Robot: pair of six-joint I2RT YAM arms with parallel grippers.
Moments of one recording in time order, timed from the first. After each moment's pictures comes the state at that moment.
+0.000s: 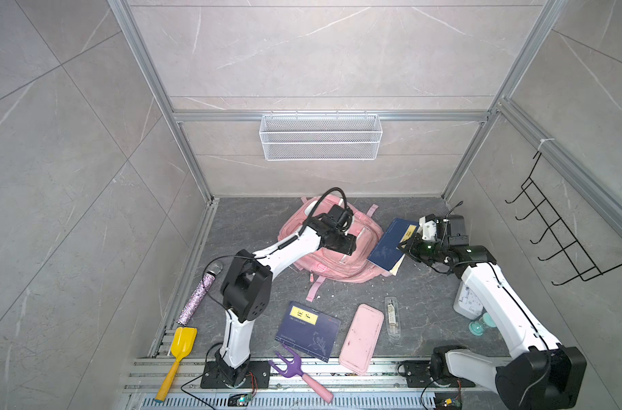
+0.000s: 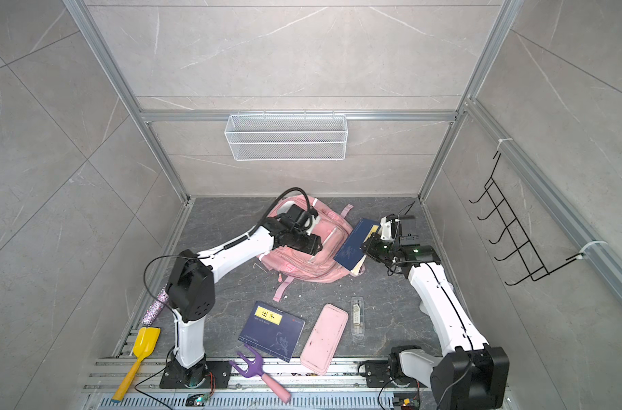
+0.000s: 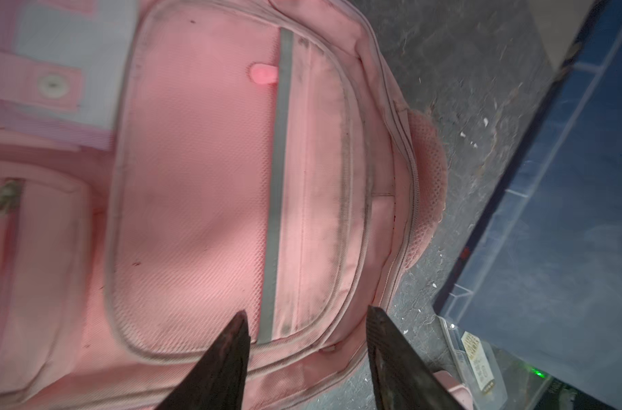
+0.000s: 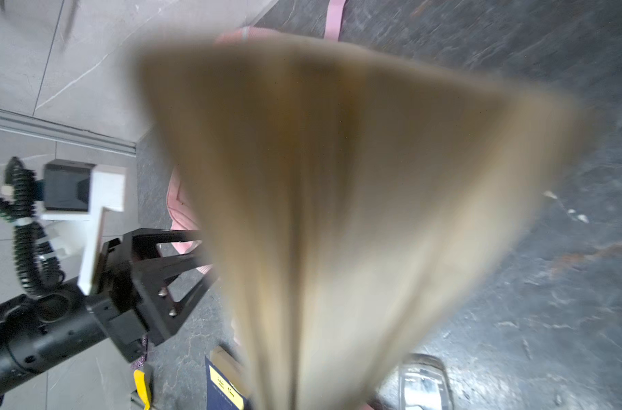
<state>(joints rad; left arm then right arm) -0.77 2.02 1.74 -0.68 0.14 -0.28 0.08 1.18 1.05 -0.68 -0.36 0.57</state>
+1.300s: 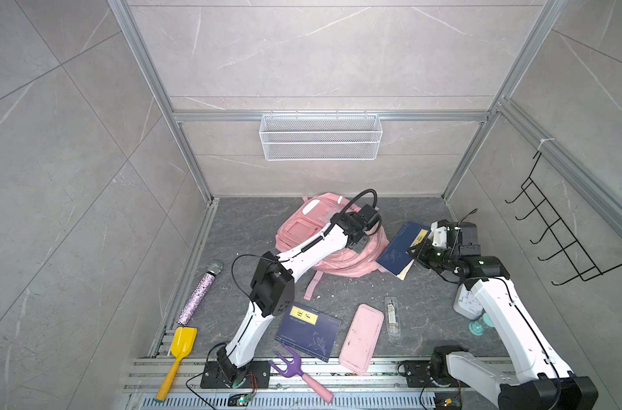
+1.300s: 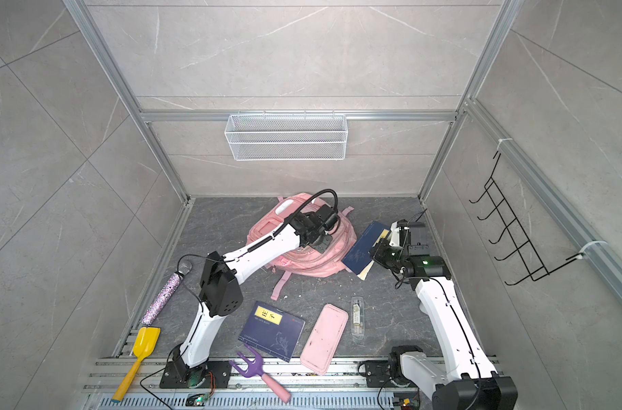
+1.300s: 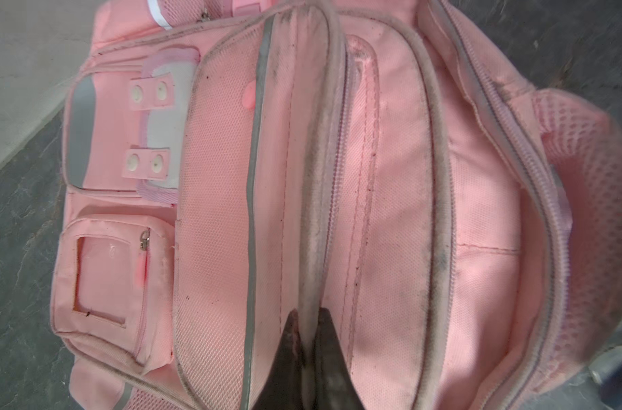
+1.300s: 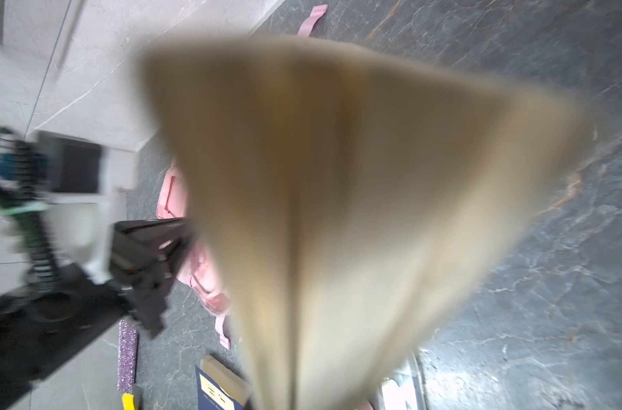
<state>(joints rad) -0.88 2.20 2.15 -1.01 -0.30 -0.13 0.04 1.07 1.01 -0.72 -0.33 0.58</state>
